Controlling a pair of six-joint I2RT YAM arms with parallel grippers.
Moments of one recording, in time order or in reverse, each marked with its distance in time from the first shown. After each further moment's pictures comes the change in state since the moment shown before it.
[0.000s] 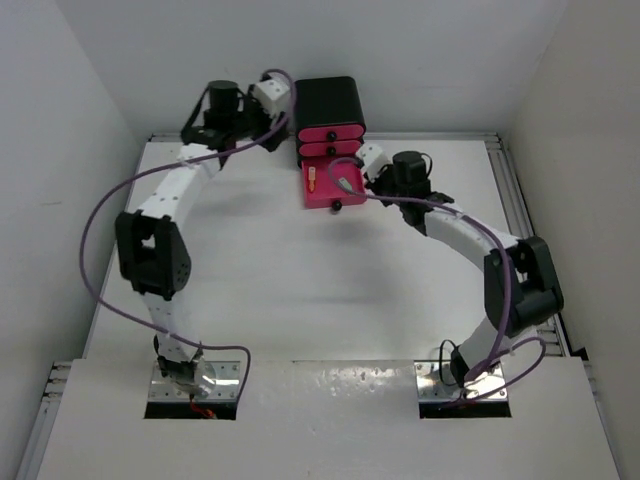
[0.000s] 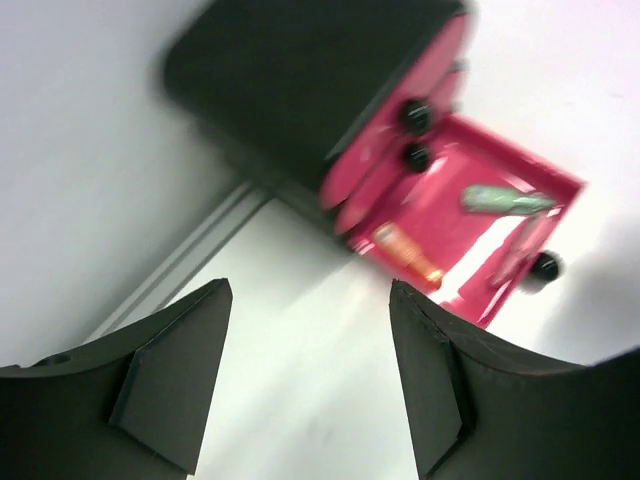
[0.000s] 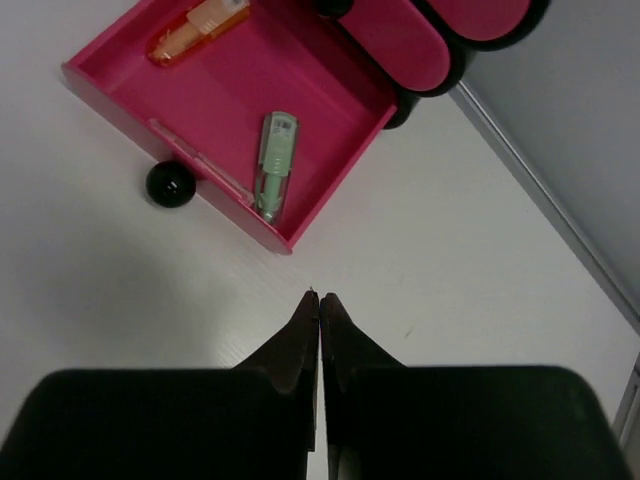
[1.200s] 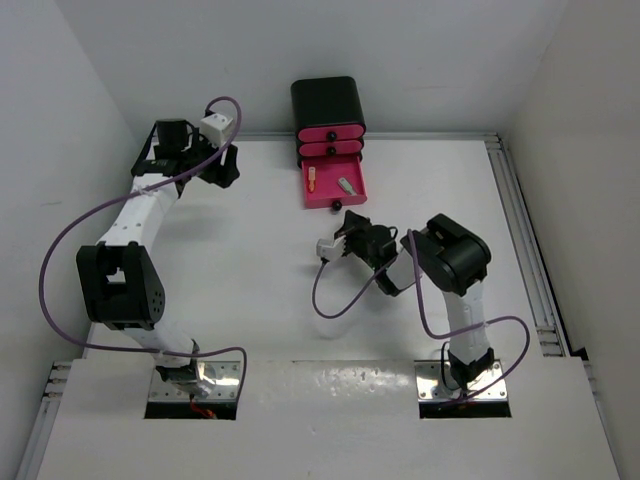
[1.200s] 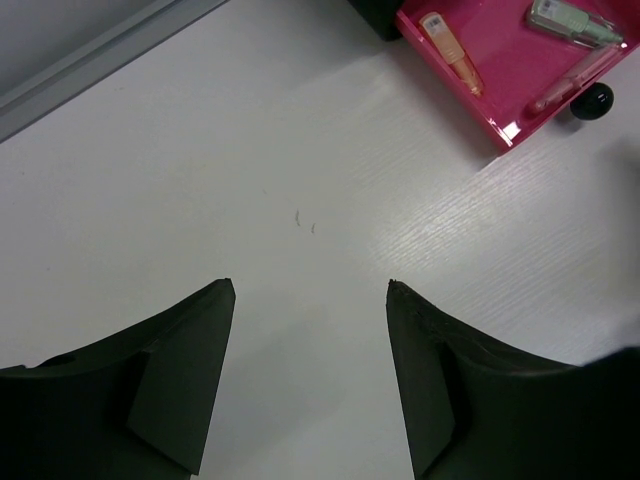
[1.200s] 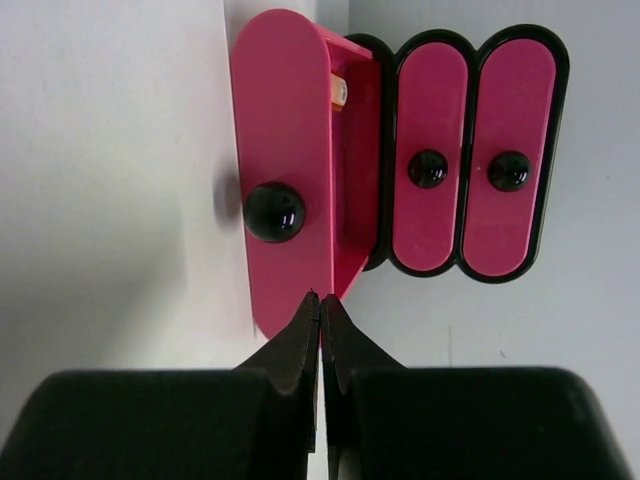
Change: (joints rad) left arm 0.251 -0.311 -0.426 -0.121 -0.012 -0.059; right arm 0.223 0.472 -0.429 1.195 0.067 -0.937
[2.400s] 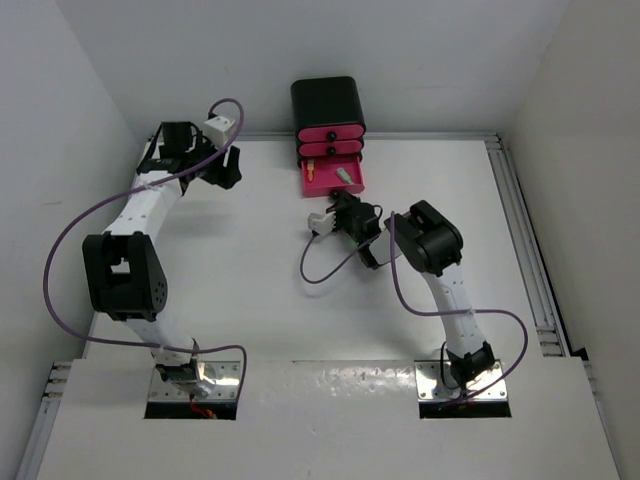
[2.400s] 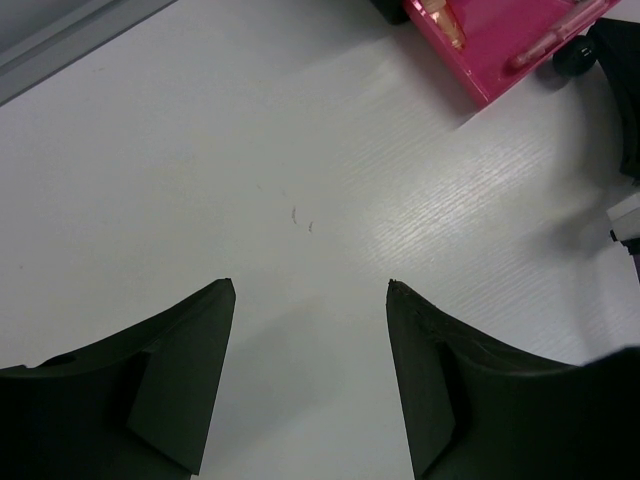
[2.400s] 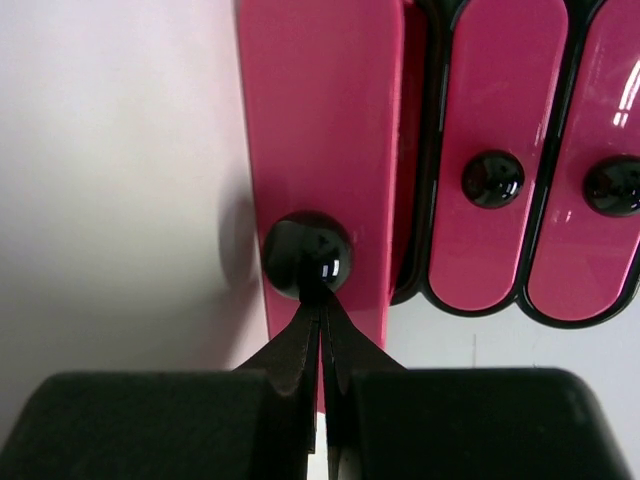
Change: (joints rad) left arm -0.001 0.061 0.012 0.015 -0.002 -0.012; right arm -0.069 0.293 0.409 -0.119 0.050 -0.029
